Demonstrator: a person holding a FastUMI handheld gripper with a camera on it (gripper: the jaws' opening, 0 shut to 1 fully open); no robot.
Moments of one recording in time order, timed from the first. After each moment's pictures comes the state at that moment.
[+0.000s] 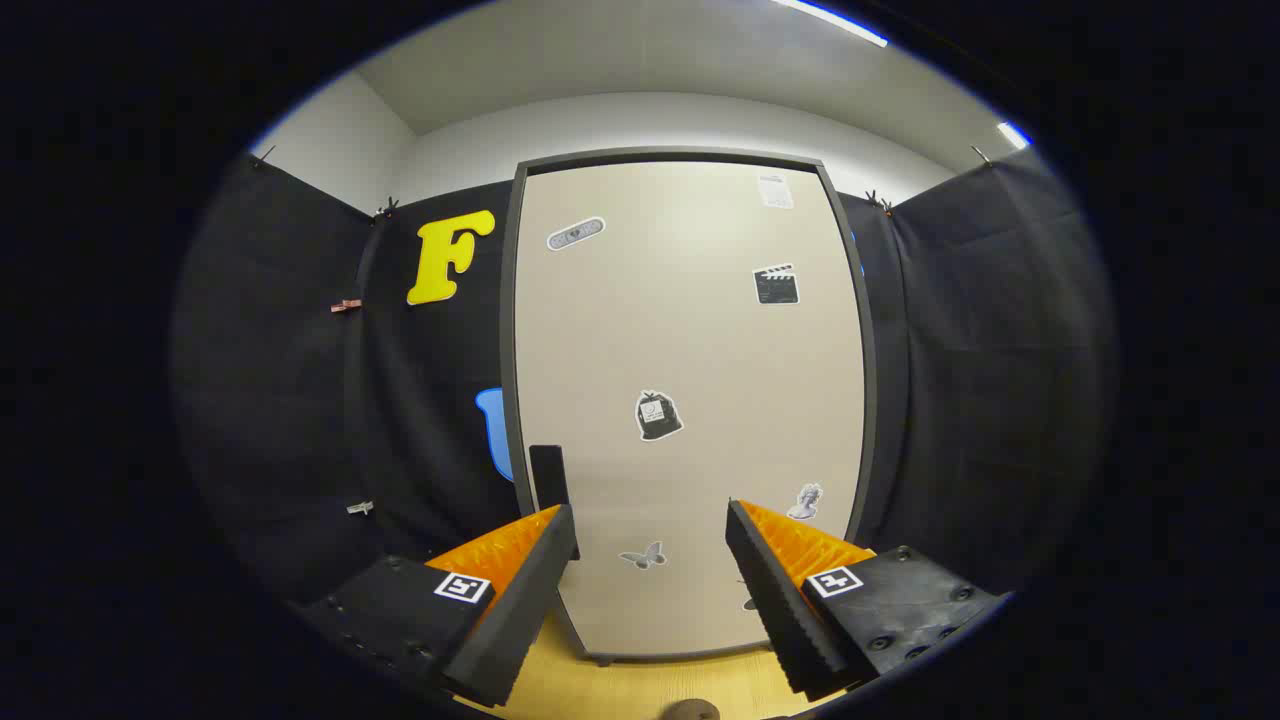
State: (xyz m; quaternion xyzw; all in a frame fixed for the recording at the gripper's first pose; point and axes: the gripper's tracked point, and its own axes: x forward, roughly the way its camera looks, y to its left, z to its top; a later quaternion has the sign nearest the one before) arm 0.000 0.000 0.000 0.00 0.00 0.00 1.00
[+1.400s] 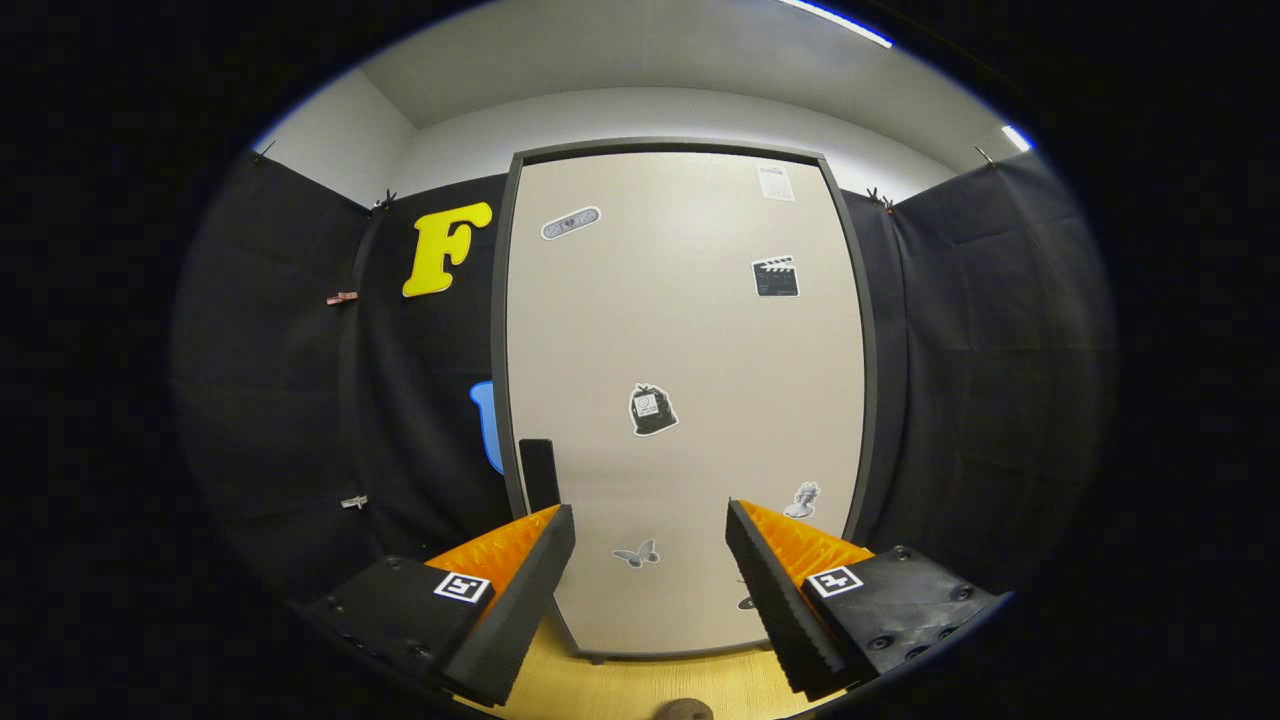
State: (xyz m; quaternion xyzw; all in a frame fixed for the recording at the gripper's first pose) arm 0.006 -0.004 -0.004 -0.01 0.01 0.00 1.00
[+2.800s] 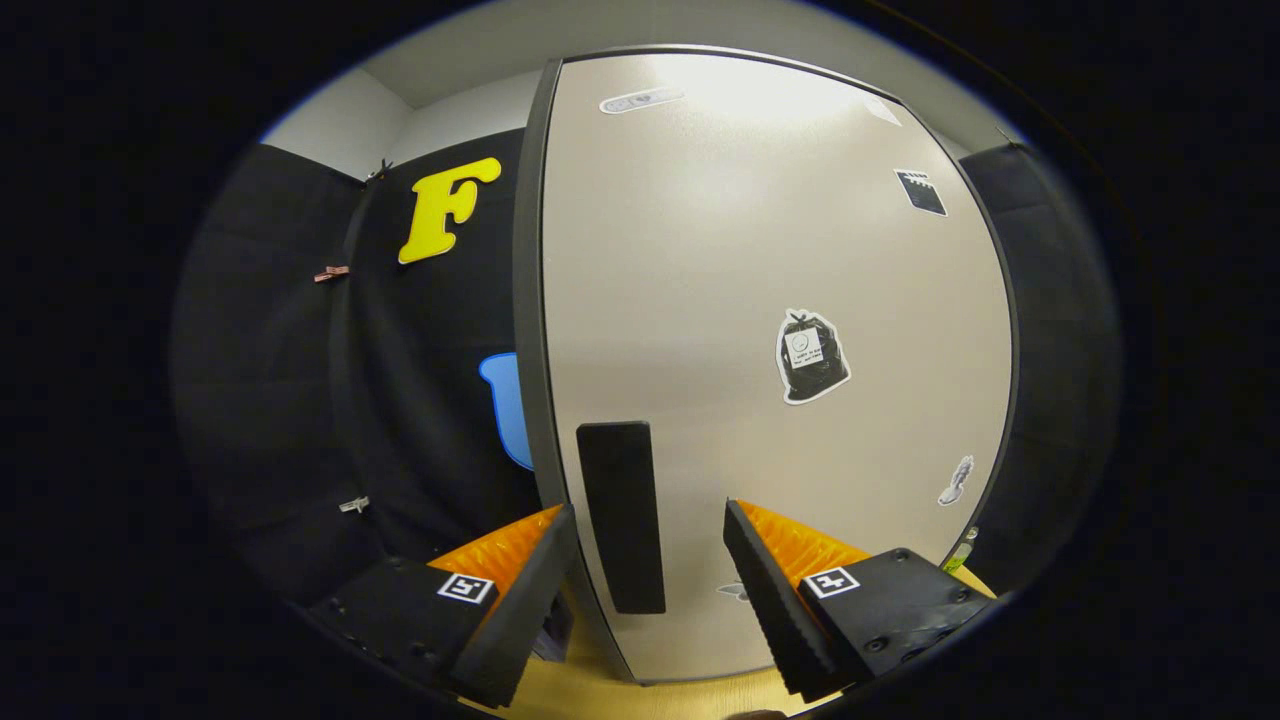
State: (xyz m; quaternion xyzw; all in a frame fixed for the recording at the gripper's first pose) arm 0.136 0.077 -0.065 0.01 0.05 0.00 1.00
